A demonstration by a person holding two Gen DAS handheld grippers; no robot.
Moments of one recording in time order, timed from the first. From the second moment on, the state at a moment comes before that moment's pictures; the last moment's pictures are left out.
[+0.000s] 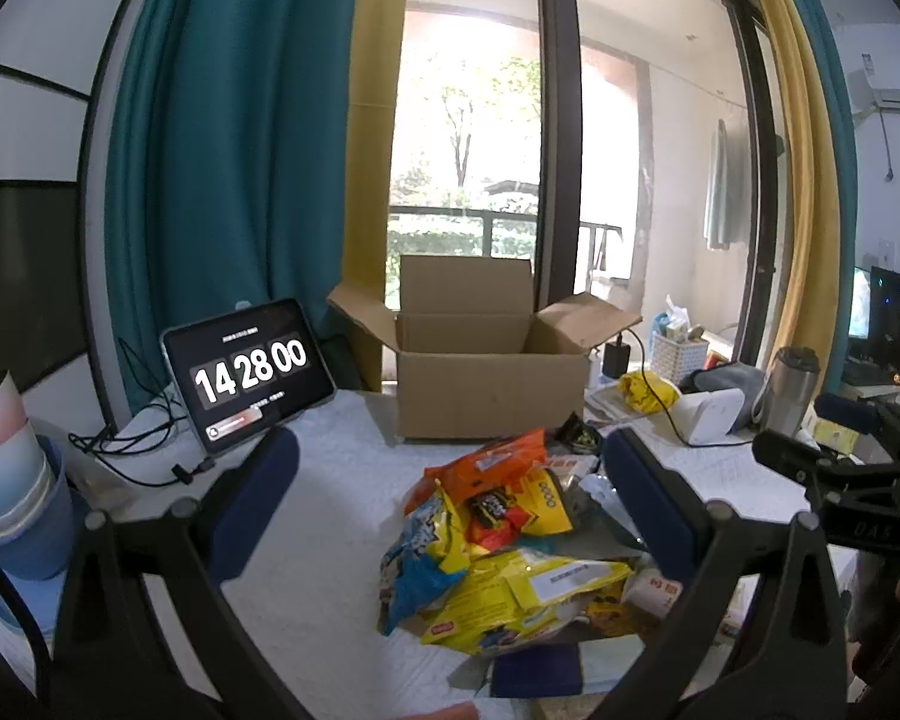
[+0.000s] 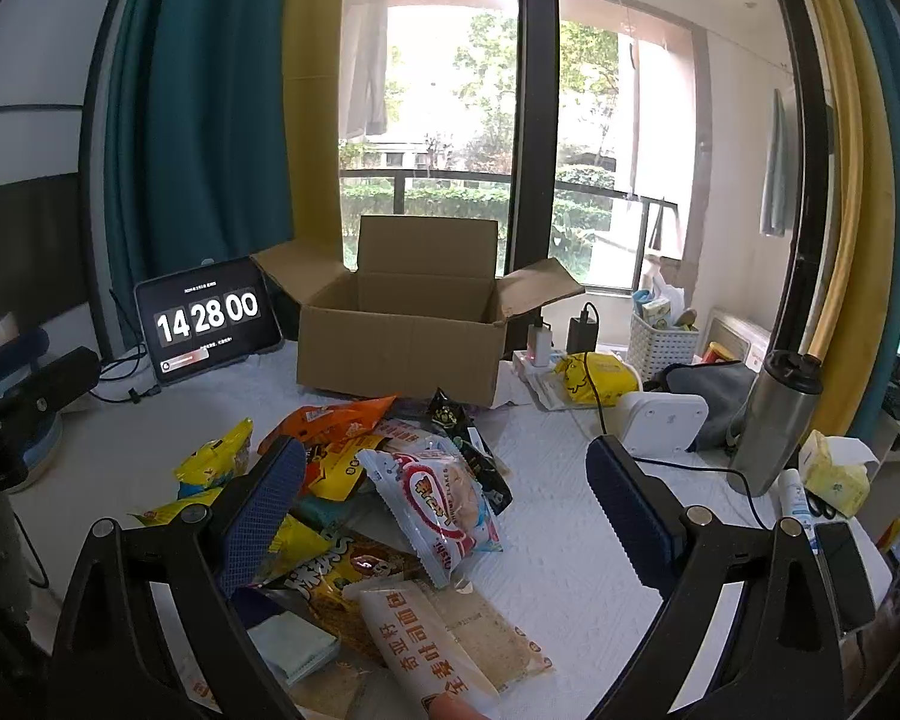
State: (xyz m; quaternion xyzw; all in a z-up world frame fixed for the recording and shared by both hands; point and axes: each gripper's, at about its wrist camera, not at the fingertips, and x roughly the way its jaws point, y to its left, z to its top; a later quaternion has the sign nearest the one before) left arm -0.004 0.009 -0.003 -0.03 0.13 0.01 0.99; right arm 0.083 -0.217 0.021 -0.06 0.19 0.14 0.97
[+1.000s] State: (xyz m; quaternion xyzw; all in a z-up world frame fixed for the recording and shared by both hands) left arm -0.004 0.008 -0.005 -0.03 0.13 0.01 0.99; right arm 0.082 -0.216 0.020 -0.06 0.19 0.14 0.97
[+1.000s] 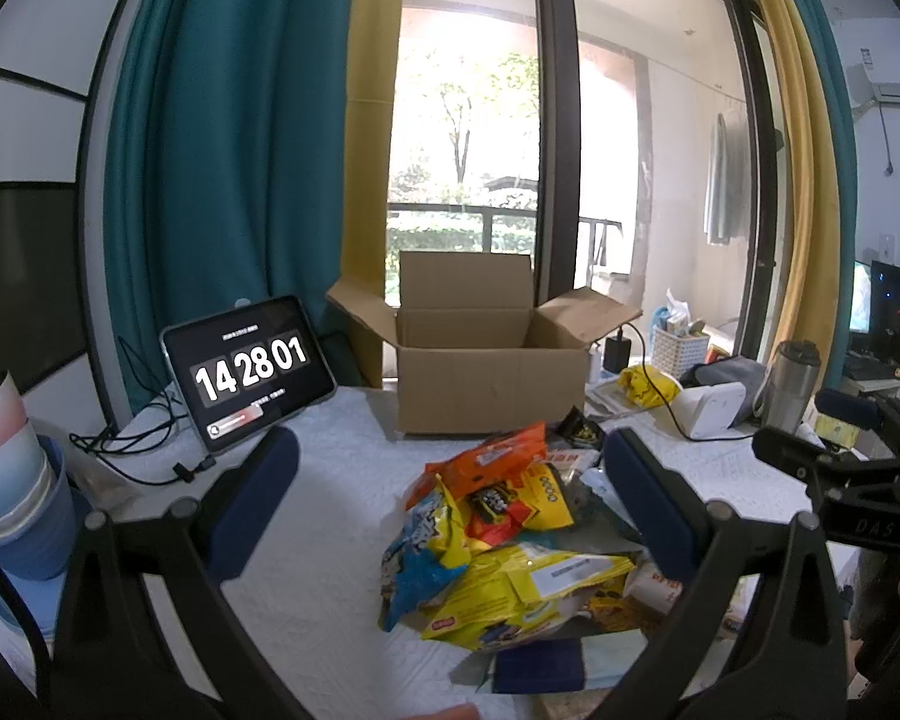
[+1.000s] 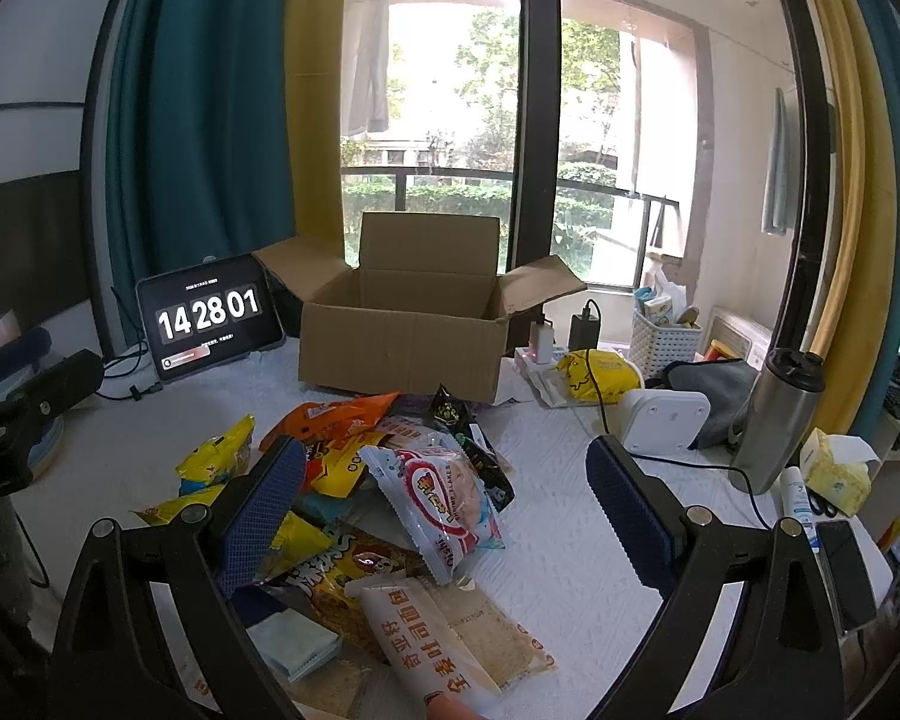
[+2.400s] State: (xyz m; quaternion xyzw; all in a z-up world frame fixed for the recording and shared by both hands) left arm 0.027 0.006 -0.035 -0.03 0.20 0.01 0.98; right arm 0.108 -0.209 -0.012 -0.06 0.25 0.15 0.96
